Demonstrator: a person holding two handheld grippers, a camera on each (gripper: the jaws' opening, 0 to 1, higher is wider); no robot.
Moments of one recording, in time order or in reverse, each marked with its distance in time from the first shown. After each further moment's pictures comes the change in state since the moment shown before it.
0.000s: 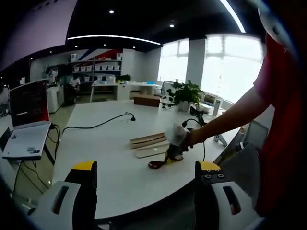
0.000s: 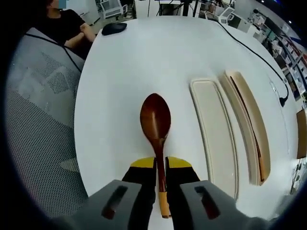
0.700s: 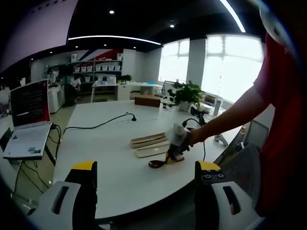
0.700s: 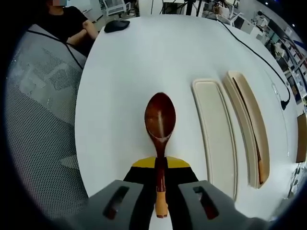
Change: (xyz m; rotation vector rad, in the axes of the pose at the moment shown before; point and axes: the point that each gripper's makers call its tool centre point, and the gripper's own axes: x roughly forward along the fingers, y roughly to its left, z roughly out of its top) left arm -0.004 0.001 -0.001 0.004 -0.001 0.009; right arm -0.004 0.005 0.003 -0.016 -0.002 0.018
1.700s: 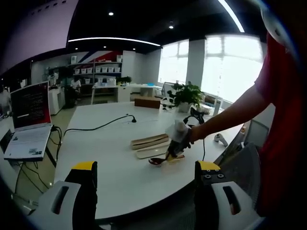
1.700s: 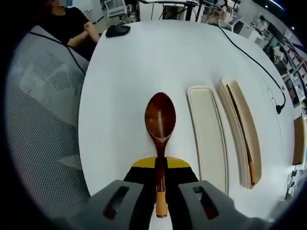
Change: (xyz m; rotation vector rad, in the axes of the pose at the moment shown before) left arm -0.004 -0.002 0.002 0.007 -0.012 0.001; right arm -0.018 -0.005 0.006 -0.033 -0.018 -0.022
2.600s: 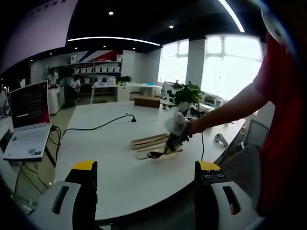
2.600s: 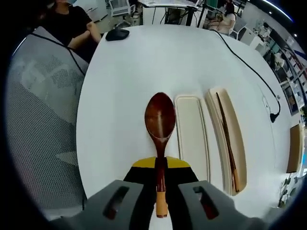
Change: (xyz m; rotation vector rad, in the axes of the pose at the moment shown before) left arm 0.007 0.002 0.001 0.000 0.005 -0.004; right arm -0.017 -0.026 0.011 -0.044 -0.015 -0.011
